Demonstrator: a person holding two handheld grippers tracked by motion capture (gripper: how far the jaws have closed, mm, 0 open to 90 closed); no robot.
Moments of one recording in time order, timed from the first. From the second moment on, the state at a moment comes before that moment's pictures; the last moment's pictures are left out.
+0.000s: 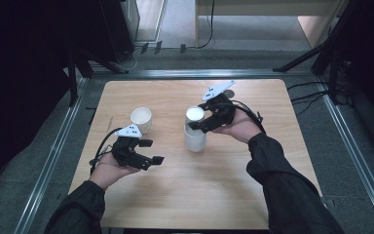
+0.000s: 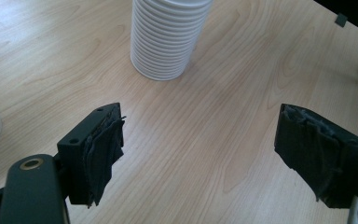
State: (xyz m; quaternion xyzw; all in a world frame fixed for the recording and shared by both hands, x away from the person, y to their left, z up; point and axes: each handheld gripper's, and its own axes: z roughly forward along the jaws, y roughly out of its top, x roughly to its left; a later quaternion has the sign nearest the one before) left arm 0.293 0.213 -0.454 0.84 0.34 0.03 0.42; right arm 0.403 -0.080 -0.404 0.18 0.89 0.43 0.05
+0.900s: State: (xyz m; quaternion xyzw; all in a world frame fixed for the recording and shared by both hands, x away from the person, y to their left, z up) left arm 0.293 0.213 -0.453 0.84 0.34 0.03 0.43; right arm 0.405 -0.076 -0.385 0.16 0.89 0.42 0.07
